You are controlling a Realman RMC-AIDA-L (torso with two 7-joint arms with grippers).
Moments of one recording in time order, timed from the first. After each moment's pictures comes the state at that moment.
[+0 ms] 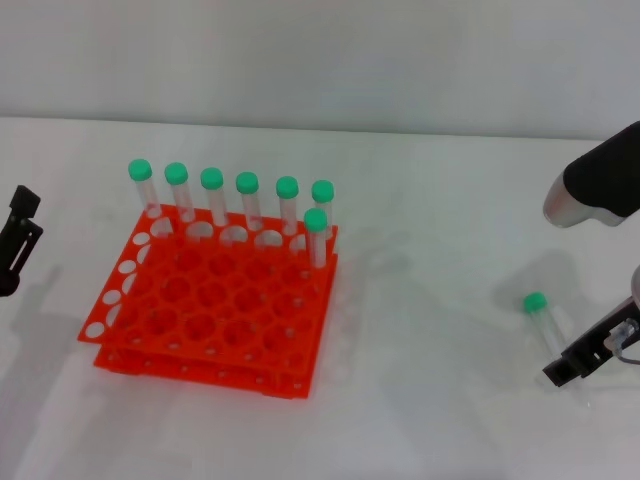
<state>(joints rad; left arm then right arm) -0.27 -2.08 0.66 0.05 -2.25 -1.63 2.62 0.59 2.02 -1.59 -1.37 0.47 1.50 -0.30</state>
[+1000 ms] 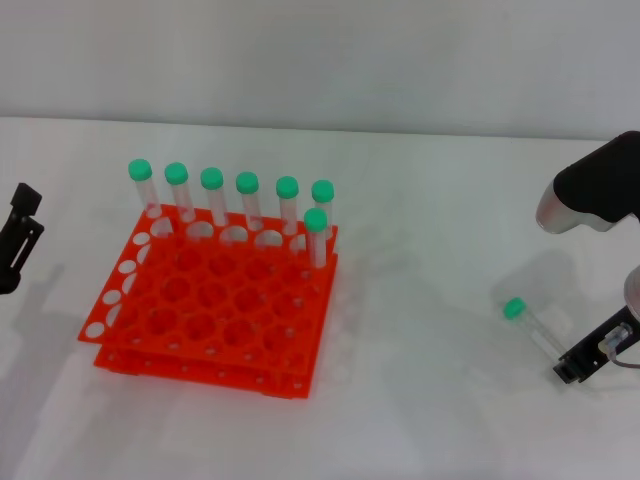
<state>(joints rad) -0.27 -2.08 0.67 0.06 -2.25 -1.63 2.61 0.62 2.02 -1.59 -1.27 0.47 1.47 -0.30</state>
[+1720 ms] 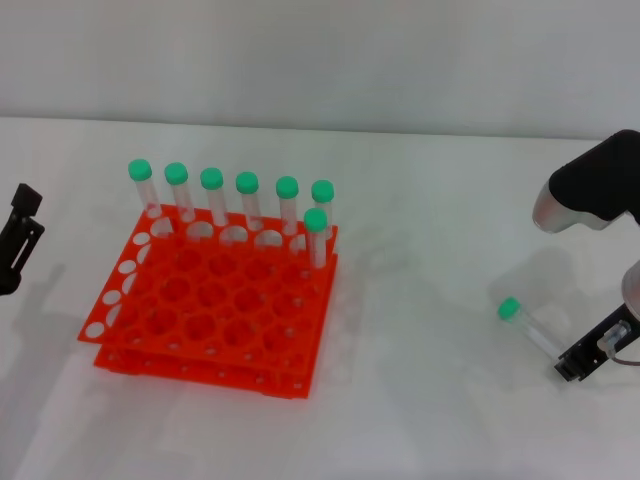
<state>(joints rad) -0.27 -2.08 0.67 0.05 -2.25 -1.64 2.61 0.65 2.01 -1.59 -1.24 0.47 1.47 -0.31</state>
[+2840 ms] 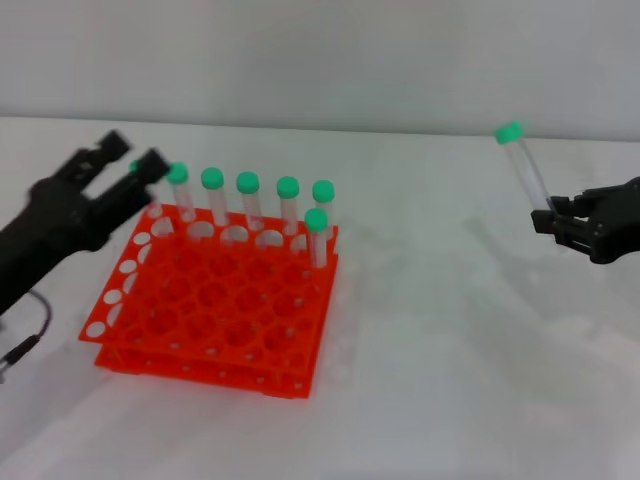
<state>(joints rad) -0.34 -2.07 0.67 0.42 -1.84 -1.64 1.98 0.30 2.01 -1.24 -1.42 1.19 1.20 -1.08</state>
